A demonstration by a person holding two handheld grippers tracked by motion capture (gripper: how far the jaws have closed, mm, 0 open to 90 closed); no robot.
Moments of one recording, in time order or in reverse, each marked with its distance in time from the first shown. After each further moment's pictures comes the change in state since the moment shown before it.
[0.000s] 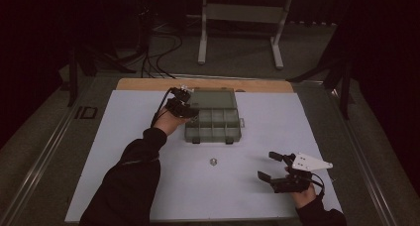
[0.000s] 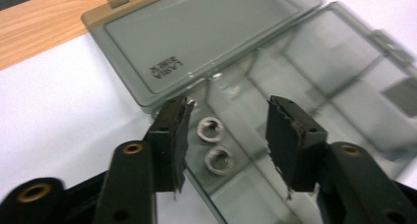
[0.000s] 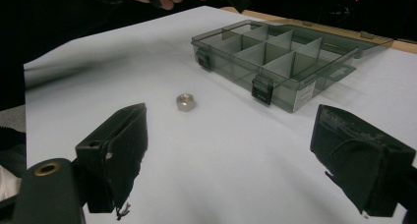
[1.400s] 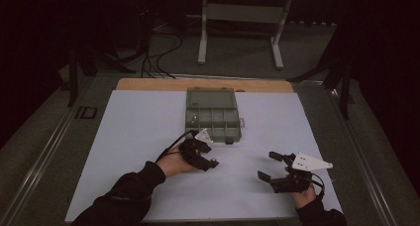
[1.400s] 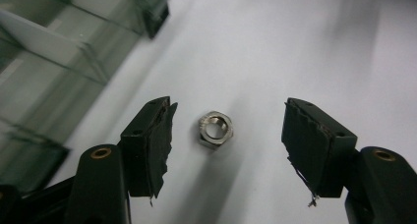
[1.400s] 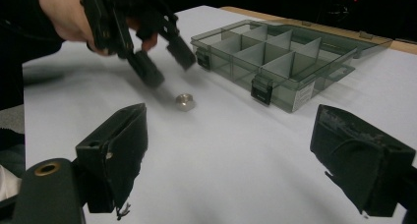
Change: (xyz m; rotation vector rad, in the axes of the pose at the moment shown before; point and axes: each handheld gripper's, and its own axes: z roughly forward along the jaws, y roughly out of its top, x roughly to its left) left arm -0.101 -0.085 -0.001 0.071 -0.379 0.368; right arm 0.001 0.000 0.000 0.000 -0.004 0.002
